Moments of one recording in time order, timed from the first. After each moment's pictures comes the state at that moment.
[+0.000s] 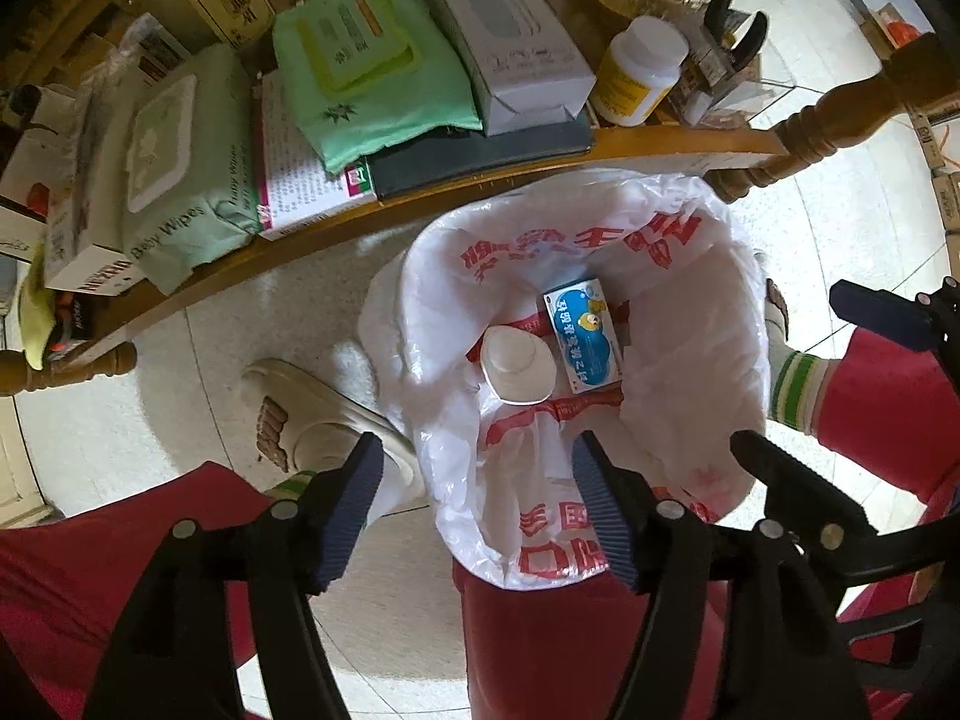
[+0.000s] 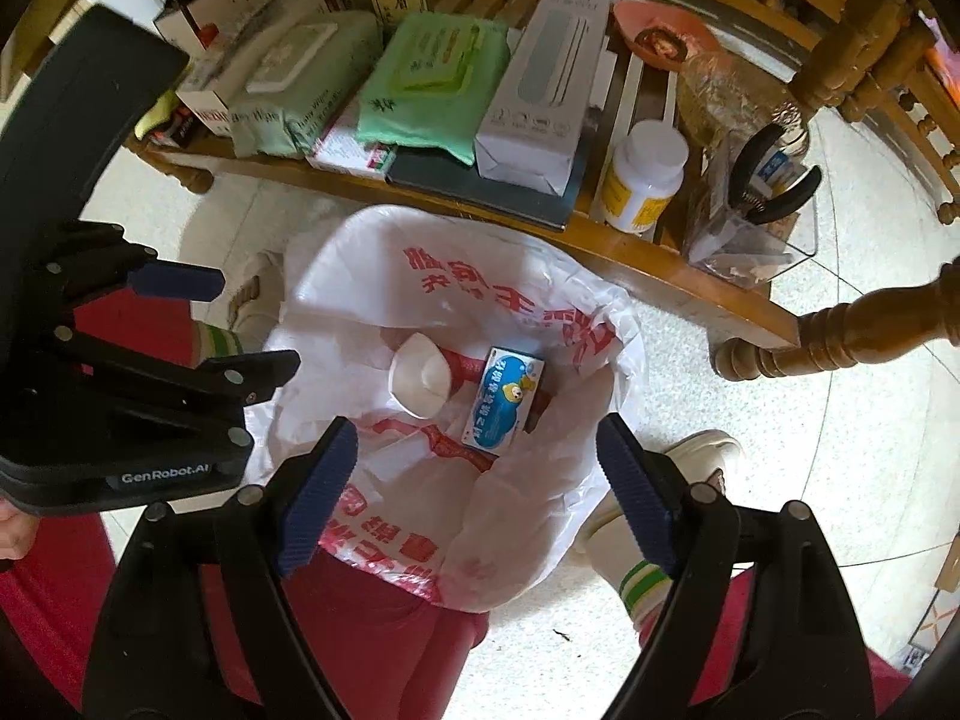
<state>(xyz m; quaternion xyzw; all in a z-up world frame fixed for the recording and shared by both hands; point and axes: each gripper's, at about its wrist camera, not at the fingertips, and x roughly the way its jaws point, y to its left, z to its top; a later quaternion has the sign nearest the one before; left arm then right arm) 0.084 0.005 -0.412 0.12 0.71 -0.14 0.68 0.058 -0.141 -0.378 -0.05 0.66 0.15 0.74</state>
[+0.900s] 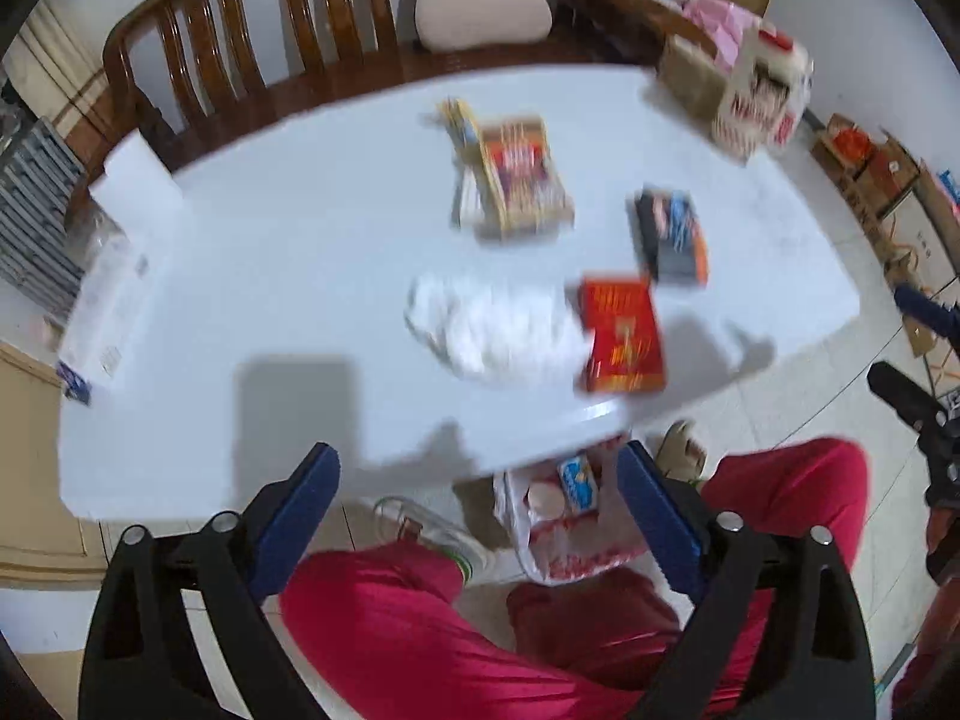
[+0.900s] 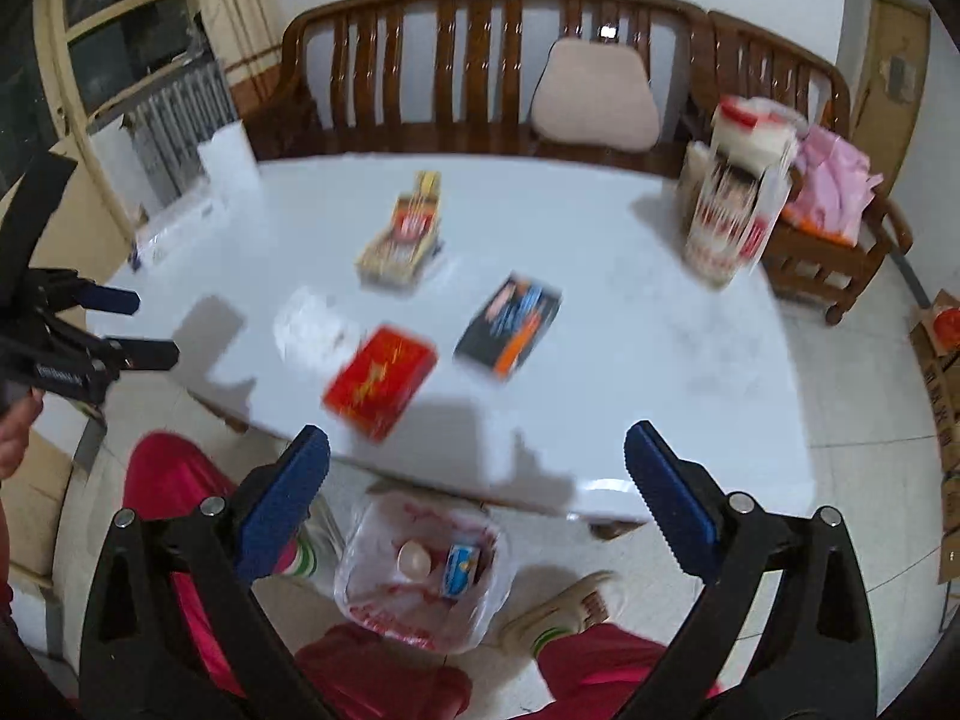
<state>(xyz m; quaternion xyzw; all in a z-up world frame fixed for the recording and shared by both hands) 0.118 0.059 -0.040 0.11 0.55 -0.14 0.82 0.073 -0.219 -0.032 0.00 0.45 0.10 0.89</state>
